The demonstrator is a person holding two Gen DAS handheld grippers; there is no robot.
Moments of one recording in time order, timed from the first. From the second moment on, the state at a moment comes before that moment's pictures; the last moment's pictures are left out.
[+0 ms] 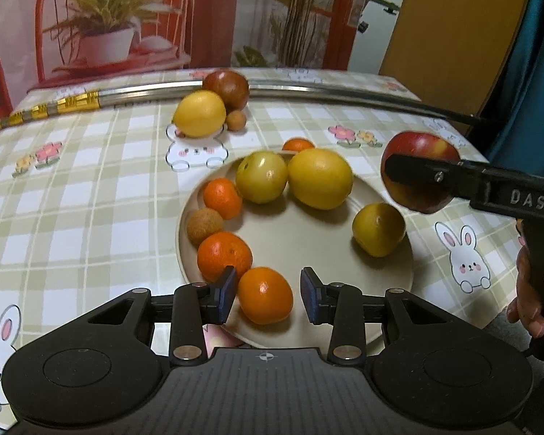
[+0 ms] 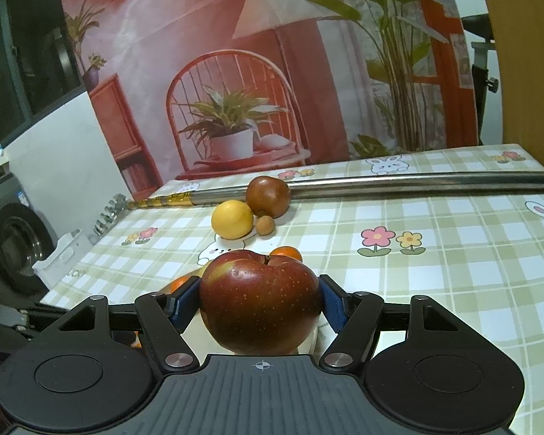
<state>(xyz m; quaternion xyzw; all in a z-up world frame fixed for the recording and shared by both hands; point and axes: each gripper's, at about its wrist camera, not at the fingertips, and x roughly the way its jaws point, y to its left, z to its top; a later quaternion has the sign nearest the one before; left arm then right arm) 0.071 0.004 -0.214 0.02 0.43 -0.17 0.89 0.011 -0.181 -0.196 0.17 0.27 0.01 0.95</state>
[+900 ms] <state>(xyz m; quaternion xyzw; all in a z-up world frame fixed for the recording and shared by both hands) 0.045 0.058 -0.187 -0.08 0.36 -0.09 0.92 0.021 -0.094 -0.205 0.05 0.33 0.07 0.94</state>
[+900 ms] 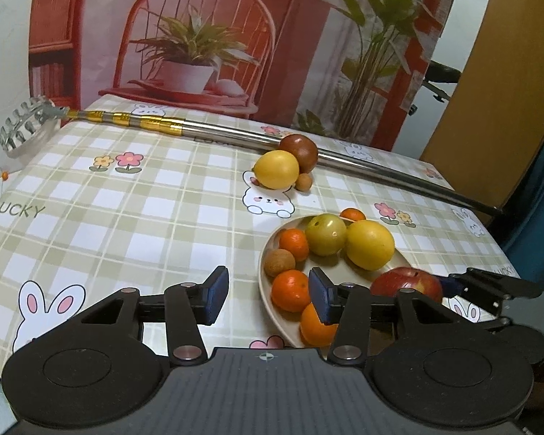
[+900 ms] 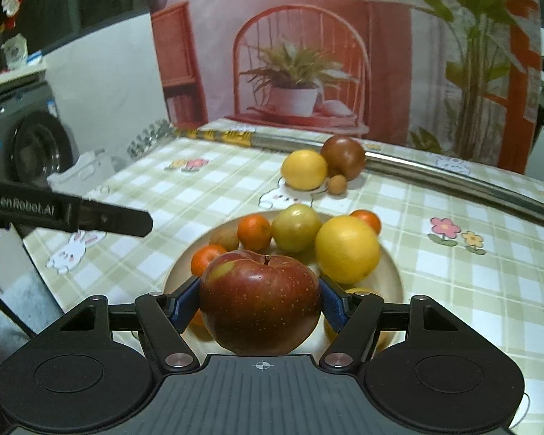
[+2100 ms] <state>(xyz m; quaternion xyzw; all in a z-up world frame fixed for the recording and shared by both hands) 0.051 0.053 -0.196 -0.08 0.38 -0.09 0.92 0.011 -0.105 -0.217 0.07 0.32 0.06 0.94</state>
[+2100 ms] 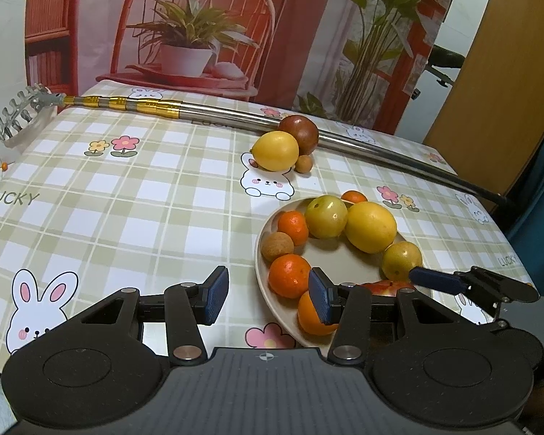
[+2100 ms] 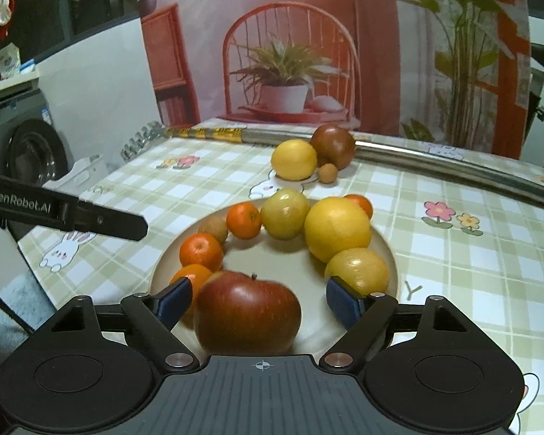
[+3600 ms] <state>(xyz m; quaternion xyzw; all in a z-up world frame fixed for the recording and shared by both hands) 0.058 0.056 -0.204 -0.08 0.40 -0.09 0.91 0.003 -0.153 -0.218 0.16 0.27 -0.03 0.95</state>
